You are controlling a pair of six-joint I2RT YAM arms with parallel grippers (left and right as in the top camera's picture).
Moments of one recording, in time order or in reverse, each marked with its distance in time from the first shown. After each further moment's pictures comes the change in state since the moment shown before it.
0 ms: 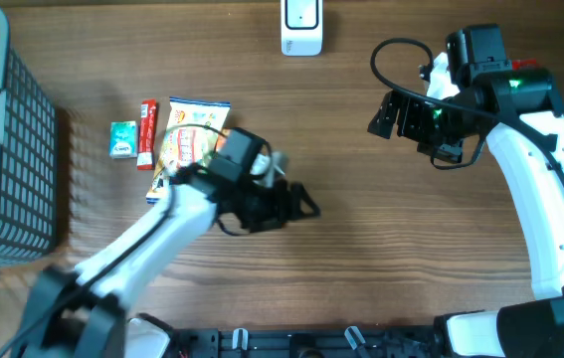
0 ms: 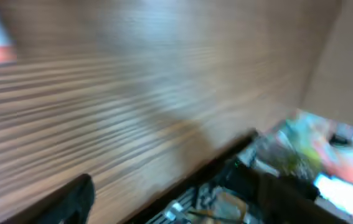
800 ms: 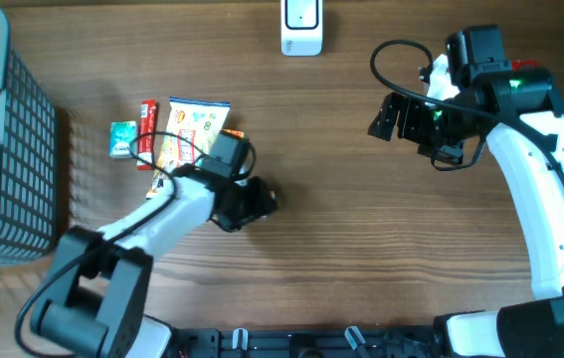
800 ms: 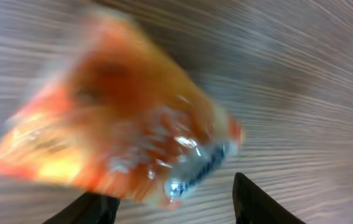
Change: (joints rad) left arm 0.070 0.146 -0.085 0.121 -0.321 -0.093; right arm 0.000 0.000 0.000 -0.016 0.000 -0.008
